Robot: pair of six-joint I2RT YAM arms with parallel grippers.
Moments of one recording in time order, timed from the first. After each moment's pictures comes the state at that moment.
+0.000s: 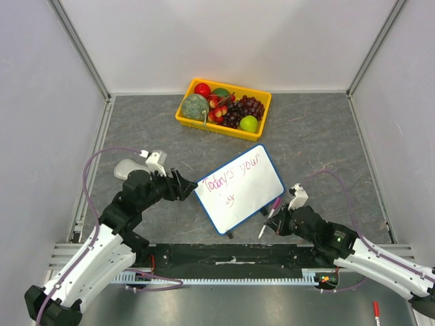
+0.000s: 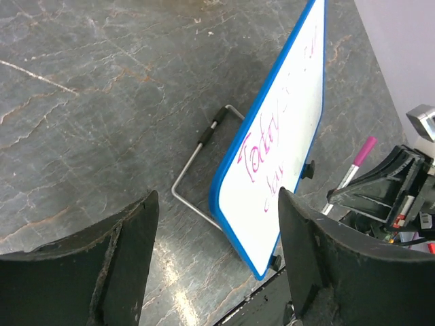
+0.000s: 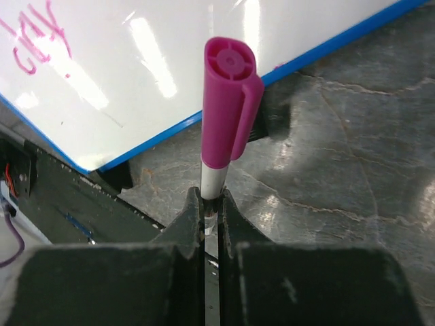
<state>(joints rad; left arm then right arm) -0.51 0.57 0.48 -0.29 0.18 -0.52 1.01 0.30 0.15 -0.45 0.18 0.90</state>
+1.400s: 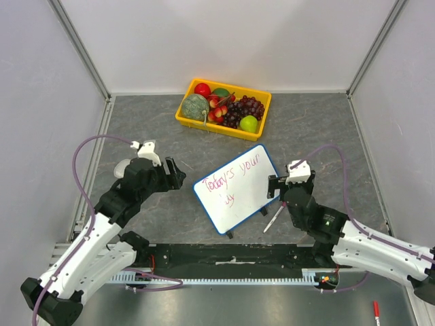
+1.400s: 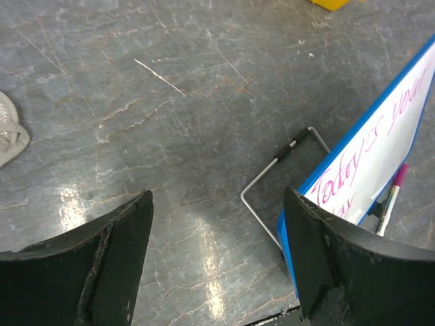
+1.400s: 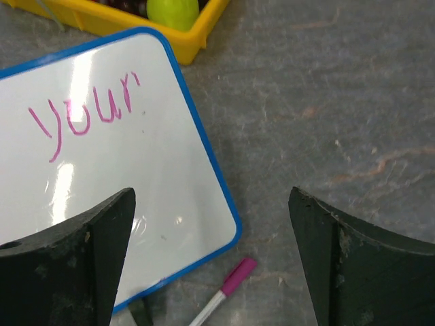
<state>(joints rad) -0.51 0.69 0.69 -0.54 -0.10 -0.50 1.01 0.68 0.44 -0.22 0.87 0.36</state>
